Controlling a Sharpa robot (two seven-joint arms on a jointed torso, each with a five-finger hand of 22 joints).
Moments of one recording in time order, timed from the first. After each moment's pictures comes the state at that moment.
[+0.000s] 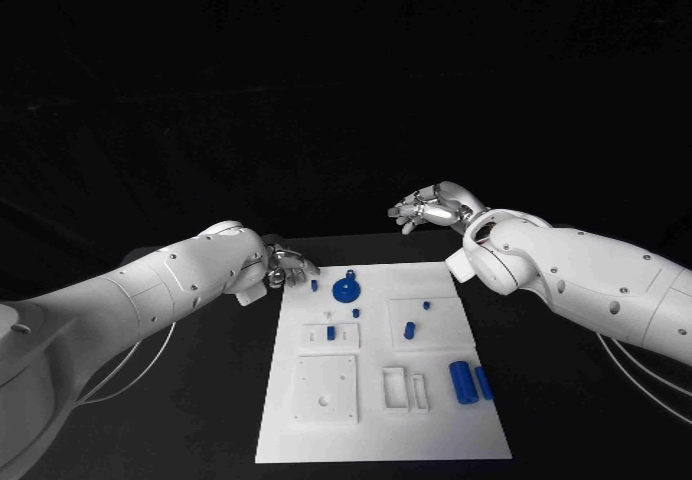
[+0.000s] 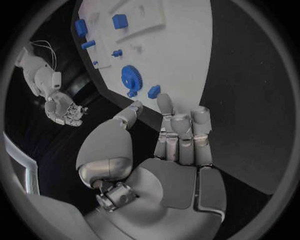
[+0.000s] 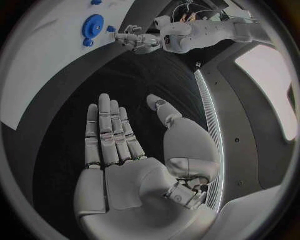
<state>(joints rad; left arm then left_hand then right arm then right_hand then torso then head) 1.38 -0.37 -0.13 0.72 -0.84 0.11 -0.31 0.77 -0.17 0.52 -0.05 0.05 0.98 0.07 0.26 0.70 1.34 -0.04 0.64 0.63 1.23 -0.15 1.36 0.60 0.08 1.00 -0.16 1.04 1.30 1.33 -0.63 0.06 1.19 -0.73 -0.31 0.06 0.88 -0.10 0.43 -0.25 0.45 0.81 0.20 0.26 0.47 0.96 0.13 0.43 0.18 1.07 0.09 0.31 0.62 0.24 0.66 0.22 0.34 1.06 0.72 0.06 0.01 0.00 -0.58</state>
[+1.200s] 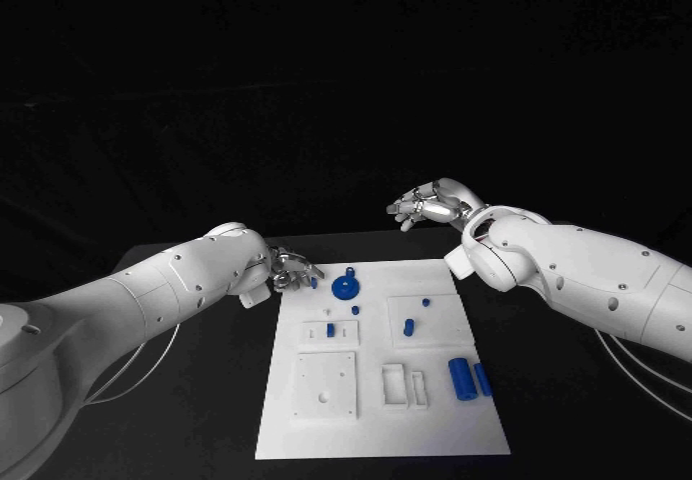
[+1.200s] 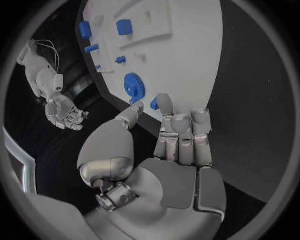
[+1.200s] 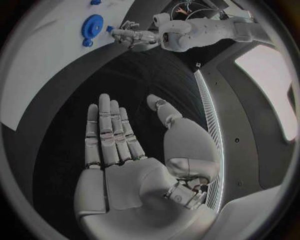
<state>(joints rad) 1.36 -0.36 -0.13 0.71 -0.82 0.15 -0.30 0.80 -0.12 0.49 -0.08 0.05 0.97 0.07 0.27 0.69 1.34 -0.04 0.63 0.63 1.22 -0.15 1.36 0.60 0.08 1.00 -0.16 1.04 1.31 1.33 -0.63 0.06 1.19 -0.73 -0.31 0.06 0.88 -0.10 0.43 -0.25 0.45 0.81 0.20 0.26 0.47 0.96 0.13 0.43 0.17 1.07 0.09 0.30 0.62 0.24 0.66 0.22 0.34 1.06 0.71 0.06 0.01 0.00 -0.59</state>
